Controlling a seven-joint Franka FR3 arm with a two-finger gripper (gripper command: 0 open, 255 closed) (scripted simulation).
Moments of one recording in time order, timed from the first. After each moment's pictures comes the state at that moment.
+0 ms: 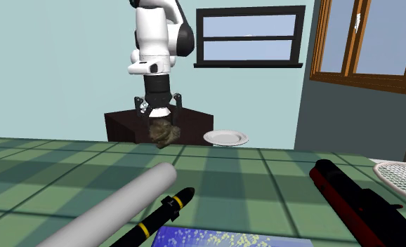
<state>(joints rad) -0.34 0.41 -0.13 -1.97 0.11 2.36 -0.27</state>
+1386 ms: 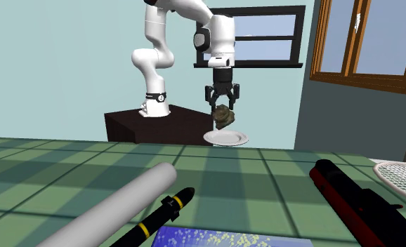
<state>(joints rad) -0.01 0.24 0.00 -2.17 0.05 2.41 0.23</state>
